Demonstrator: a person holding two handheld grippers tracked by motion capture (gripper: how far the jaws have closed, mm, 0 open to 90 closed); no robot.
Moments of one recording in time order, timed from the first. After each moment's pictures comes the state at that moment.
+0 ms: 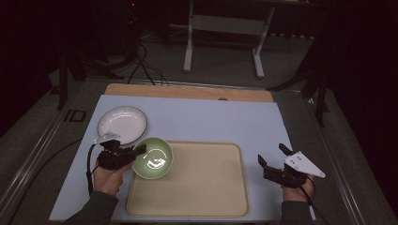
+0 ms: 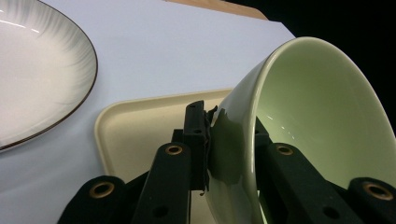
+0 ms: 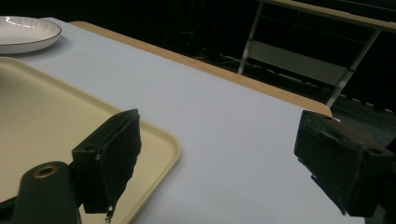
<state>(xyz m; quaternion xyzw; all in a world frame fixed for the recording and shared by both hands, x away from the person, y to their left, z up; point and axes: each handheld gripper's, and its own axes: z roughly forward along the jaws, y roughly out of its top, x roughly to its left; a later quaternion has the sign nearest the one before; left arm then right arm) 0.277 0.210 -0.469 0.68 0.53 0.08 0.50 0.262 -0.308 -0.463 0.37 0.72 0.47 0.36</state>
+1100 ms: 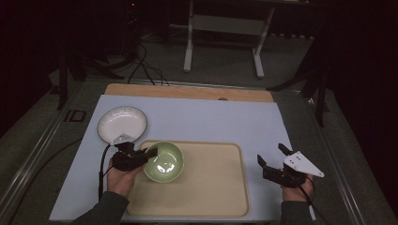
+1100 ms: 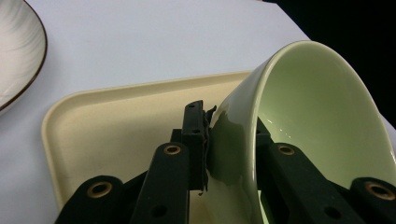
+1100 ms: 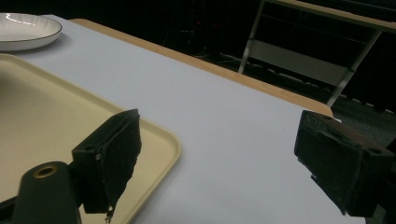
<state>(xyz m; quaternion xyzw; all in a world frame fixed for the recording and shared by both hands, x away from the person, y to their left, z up) 0.284 0.179 -0.482 0.70 0.52 0.07 0.48 0.263 -0.307 -0.464 0.37 0.72 0.47 0.36</state>
